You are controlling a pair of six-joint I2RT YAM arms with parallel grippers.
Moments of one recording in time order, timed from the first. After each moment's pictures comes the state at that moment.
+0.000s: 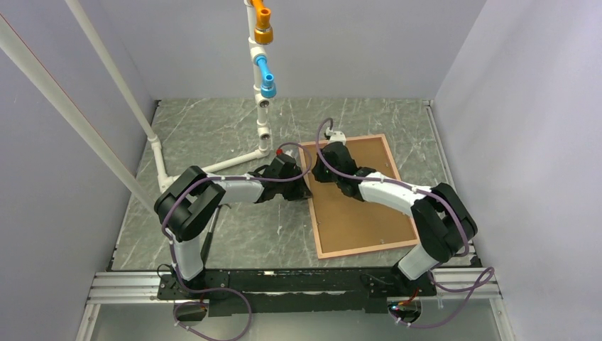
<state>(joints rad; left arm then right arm) -0.74 1.85 0.97 0.12 0.16 -0.88 0.64 1.57 0.88 0.06 0.17 0.48</state>
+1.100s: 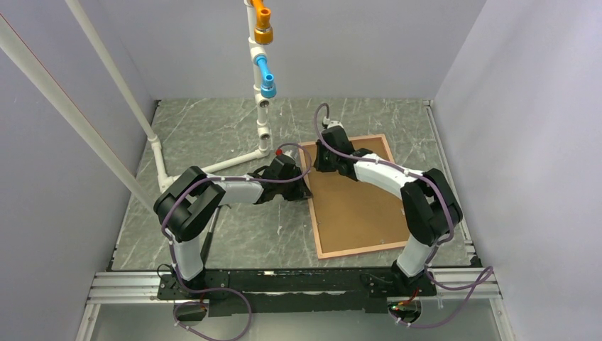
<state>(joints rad) -0.74 1.84 0.95 0.15 0.16 -0.89 0.56 1.71 1.10 -0.15 0.08 0.43</state>
